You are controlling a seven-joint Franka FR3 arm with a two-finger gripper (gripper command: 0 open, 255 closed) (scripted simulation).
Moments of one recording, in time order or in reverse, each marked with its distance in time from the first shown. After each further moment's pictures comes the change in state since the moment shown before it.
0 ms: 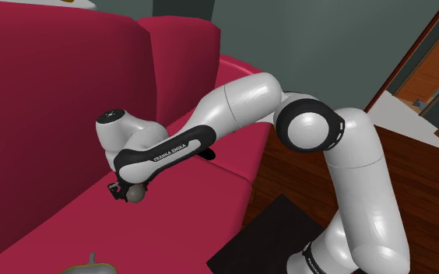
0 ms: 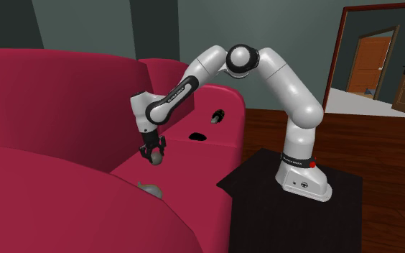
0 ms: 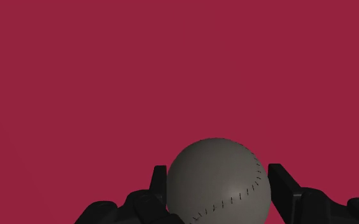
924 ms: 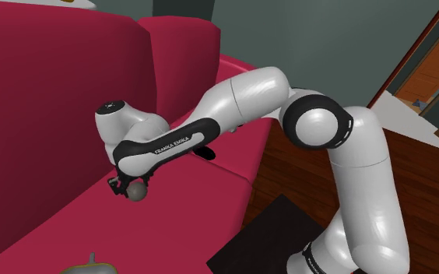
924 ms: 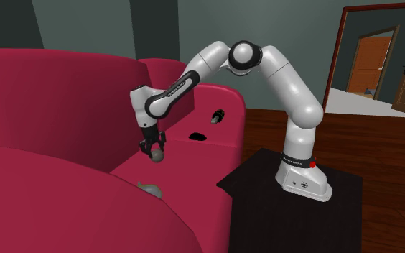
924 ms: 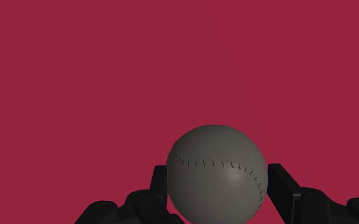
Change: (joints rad) arm -0.009 -0.044 0.011 -0.005 0.015 -0.039 -0.012
